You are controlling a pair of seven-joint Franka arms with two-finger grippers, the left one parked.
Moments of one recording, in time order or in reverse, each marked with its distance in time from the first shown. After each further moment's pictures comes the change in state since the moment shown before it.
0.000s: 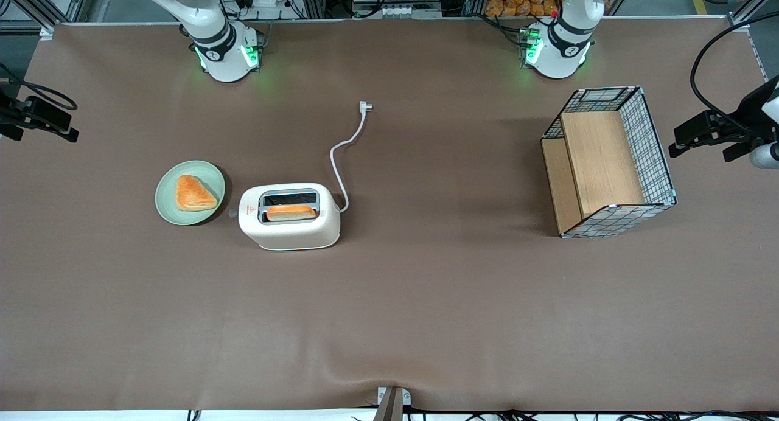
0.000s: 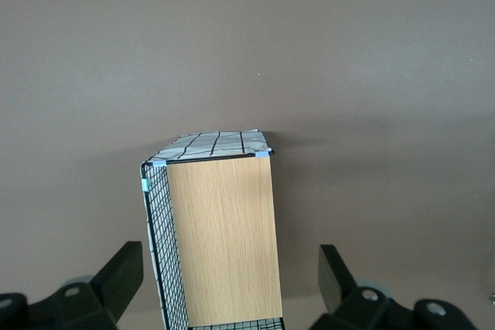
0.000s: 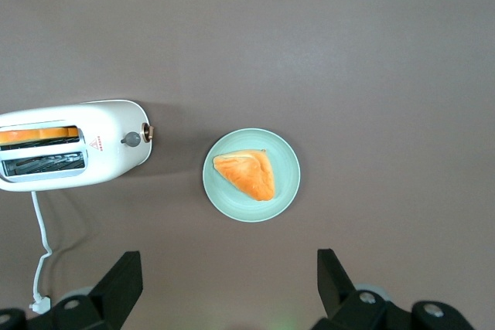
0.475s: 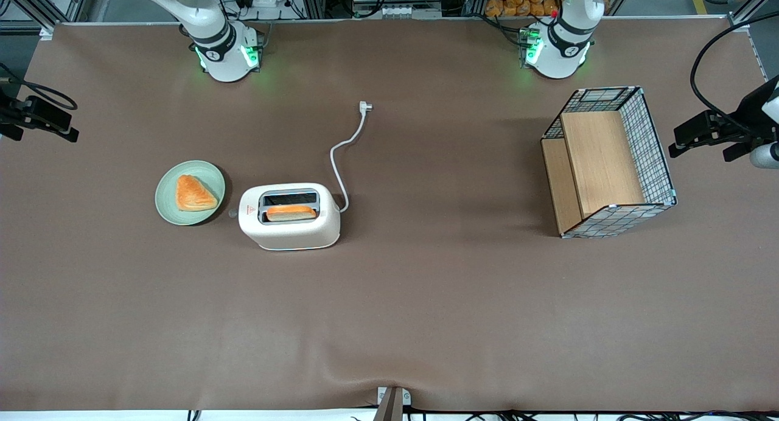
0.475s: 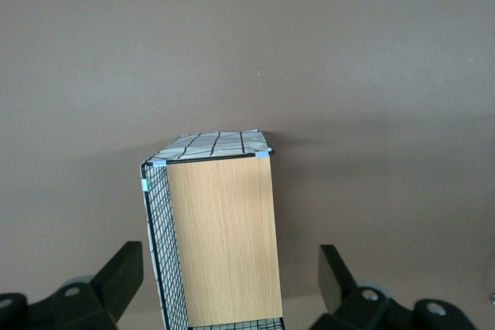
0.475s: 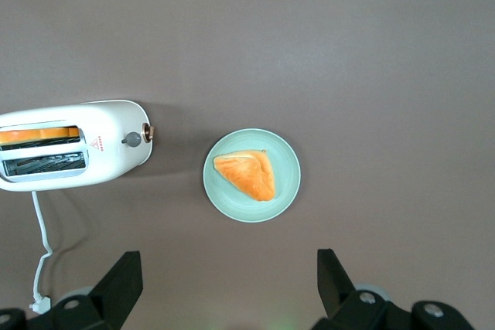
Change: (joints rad) arm 0.001 0.000 0.001 0.001 0.000 0.000 0.000
